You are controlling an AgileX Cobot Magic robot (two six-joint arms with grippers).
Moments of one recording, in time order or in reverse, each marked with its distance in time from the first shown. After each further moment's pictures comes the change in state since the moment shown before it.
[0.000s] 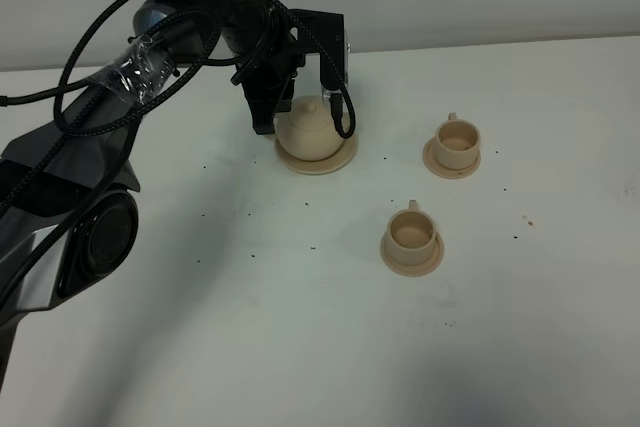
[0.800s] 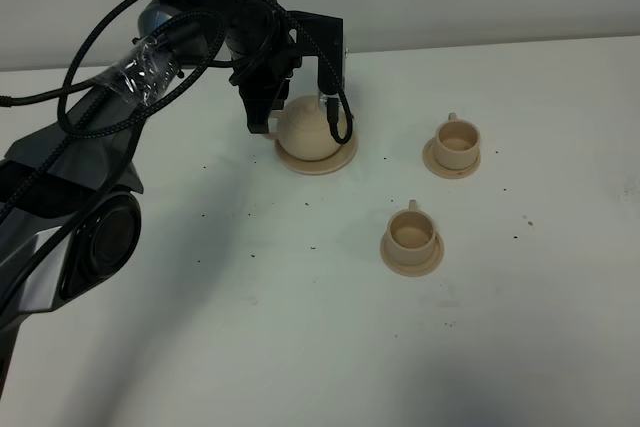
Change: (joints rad) left arm -0.009 0.000 0.000 0.072 0.000 0.004; right arm 0.000 0.000 0.000 0.000 0.000 0.000
